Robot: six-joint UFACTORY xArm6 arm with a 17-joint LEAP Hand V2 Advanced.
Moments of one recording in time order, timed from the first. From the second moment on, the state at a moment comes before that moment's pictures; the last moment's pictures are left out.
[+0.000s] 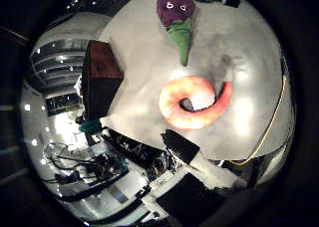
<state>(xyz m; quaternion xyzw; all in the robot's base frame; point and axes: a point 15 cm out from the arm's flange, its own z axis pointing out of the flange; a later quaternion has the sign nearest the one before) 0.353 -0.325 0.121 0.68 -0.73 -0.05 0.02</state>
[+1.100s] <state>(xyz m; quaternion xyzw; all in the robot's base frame) 0.323 -0.282 0.036 0.69 -0.72 -0.11 0.03</state>
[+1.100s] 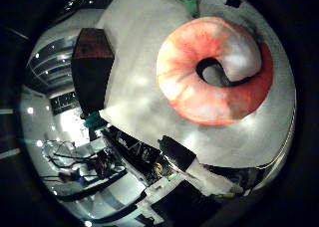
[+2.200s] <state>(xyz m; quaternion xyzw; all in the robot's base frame) 0.334 -0.258 0.031 0.72 -0.69 -0.10 0.03</state>
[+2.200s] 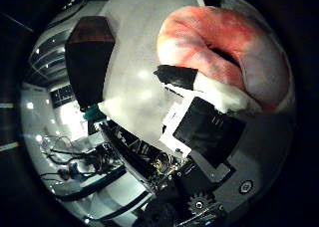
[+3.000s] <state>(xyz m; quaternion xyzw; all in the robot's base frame) 0.374 -0.189 0.227 0.75 -0.66 -0.01 -0.01</state>
